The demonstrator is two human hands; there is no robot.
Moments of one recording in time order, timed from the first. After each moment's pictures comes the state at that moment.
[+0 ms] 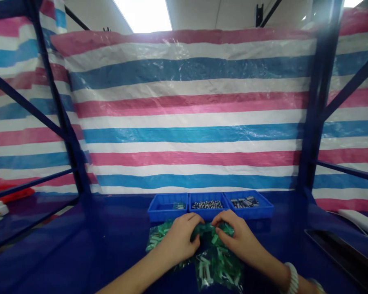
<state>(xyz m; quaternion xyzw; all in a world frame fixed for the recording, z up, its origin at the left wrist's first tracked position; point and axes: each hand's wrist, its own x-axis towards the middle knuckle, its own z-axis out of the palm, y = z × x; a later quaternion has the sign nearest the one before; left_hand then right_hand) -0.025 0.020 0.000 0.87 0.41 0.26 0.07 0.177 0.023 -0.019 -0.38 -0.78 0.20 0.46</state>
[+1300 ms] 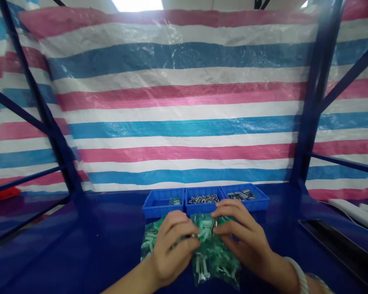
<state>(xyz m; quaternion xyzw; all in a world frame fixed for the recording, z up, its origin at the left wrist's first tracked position) -0.025 -0.013 0.016 0.83 0.11 0.52 -0.17 0.184 -0.001 -0.002 -0.16 -0.80 0.00 0.58</state>
